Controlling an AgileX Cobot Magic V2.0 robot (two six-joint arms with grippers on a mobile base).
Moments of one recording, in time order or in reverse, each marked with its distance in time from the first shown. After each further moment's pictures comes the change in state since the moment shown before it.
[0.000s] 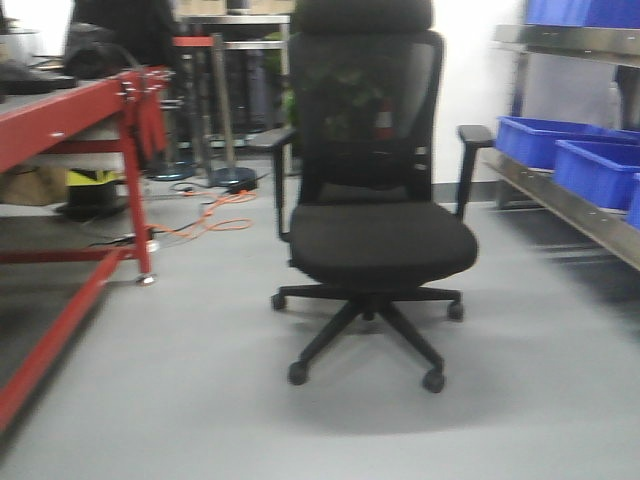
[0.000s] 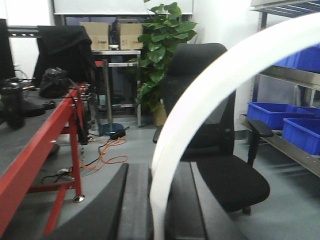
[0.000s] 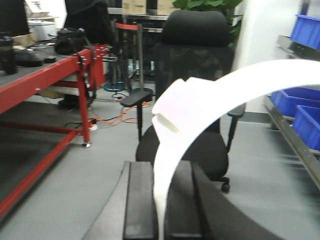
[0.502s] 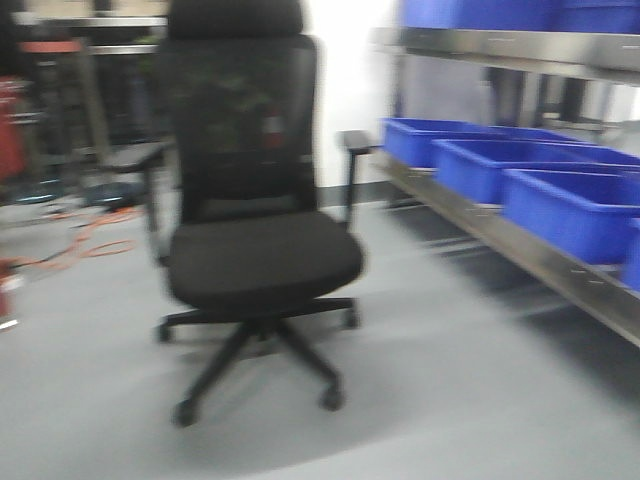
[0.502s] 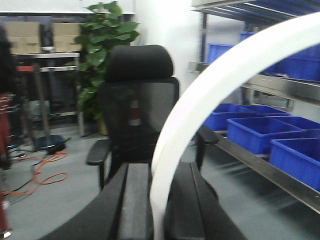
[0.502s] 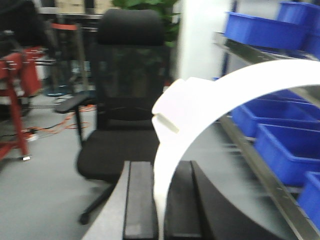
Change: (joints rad) left arm 0.000 0.000 0.000 0.000 0.000 0.000; right arm 0.000 0.000 0.000 0.000 0.000 0.000
